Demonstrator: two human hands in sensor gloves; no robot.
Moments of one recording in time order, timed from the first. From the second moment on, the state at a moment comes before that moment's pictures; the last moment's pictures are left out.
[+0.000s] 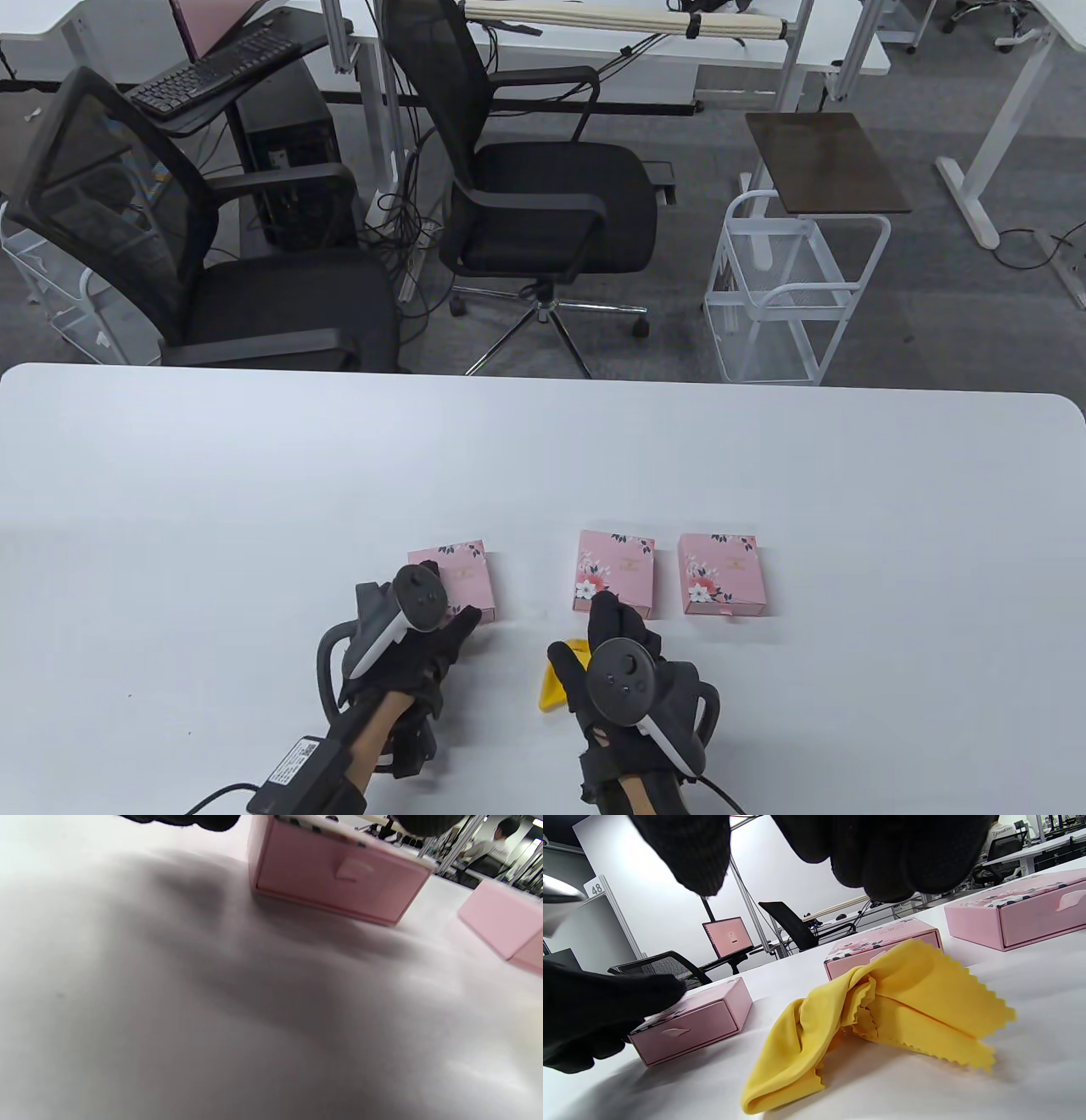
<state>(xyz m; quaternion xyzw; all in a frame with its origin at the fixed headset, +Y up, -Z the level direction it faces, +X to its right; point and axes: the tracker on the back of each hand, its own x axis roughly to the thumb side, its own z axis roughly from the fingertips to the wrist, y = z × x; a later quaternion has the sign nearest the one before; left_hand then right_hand) -0.175 -0.758 -0.341 -0.18 0.06 0.15 0.97 0.083 -0.709 -0.274 0.04 -0.03 0.98 0.21</state>
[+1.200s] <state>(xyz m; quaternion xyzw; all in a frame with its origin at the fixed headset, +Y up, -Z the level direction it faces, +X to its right) -0.203 -0.774 -0.331 -0.11 -0.09 0.14 0.98 -0.018 -0.773 -0.321 -0.10 0.22 0.86 0.45</state>
